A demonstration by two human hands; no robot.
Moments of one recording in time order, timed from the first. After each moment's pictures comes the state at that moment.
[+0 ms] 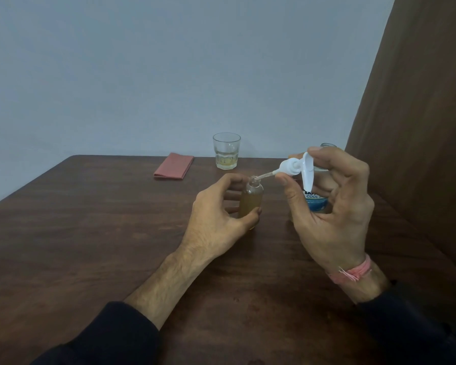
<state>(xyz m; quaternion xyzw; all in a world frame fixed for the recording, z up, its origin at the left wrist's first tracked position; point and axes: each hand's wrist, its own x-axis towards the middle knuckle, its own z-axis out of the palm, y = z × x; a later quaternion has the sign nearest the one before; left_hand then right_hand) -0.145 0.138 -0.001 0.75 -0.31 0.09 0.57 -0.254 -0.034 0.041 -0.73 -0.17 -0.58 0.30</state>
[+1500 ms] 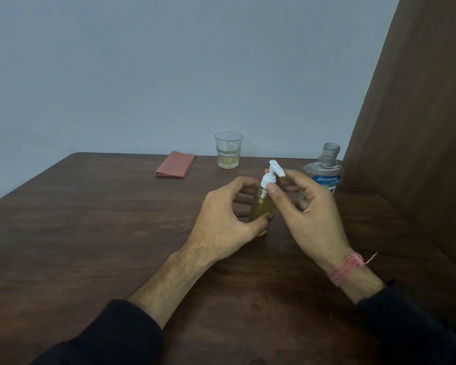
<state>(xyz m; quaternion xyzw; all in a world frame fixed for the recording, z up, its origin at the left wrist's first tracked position) -0.155 0.138 0.003 0.74 -0.37 0.06 0.56 -0.235 -0.034 0.021 -0.78 -0.05 -0.34 0.53</state>
